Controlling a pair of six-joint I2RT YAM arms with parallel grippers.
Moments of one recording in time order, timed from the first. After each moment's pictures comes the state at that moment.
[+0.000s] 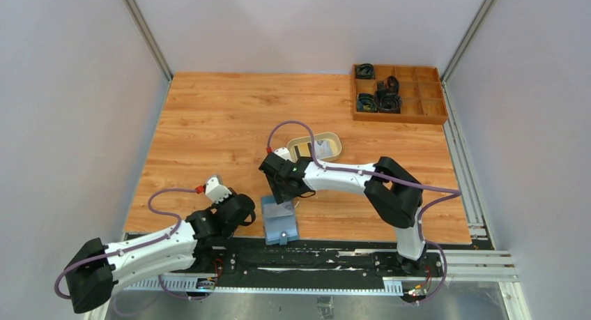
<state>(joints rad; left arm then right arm) -0.95 0.73 0.20 -0.35 -0.73 -1.35 1.09 1.96 1.38 -0.57 0.23 0.57</state>
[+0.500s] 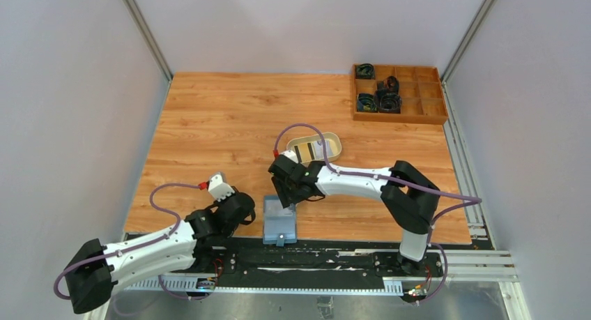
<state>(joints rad) -0.95 0.73 0.21 -0.35 -0.73 -1.29 1.08 1.83 1.26 -0.54 0.20 0.56</state>
